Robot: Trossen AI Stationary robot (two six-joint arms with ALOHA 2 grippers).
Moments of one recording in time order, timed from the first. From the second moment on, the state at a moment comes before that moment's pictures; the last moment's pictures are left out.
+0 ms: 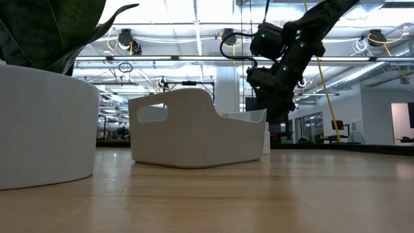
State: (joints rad) left arm -0.35 0.01 0.03 0.02 -0.28 -0.08; right arm -0.33 1.53 0.87 -0.34 -0.03 0.30
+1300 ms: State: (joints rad) left arm -0.35 0.01 0.03 0.02 -0.28 -0.08; right arm -0.33 1.58 0.87 -0.33 -0.03 0.31
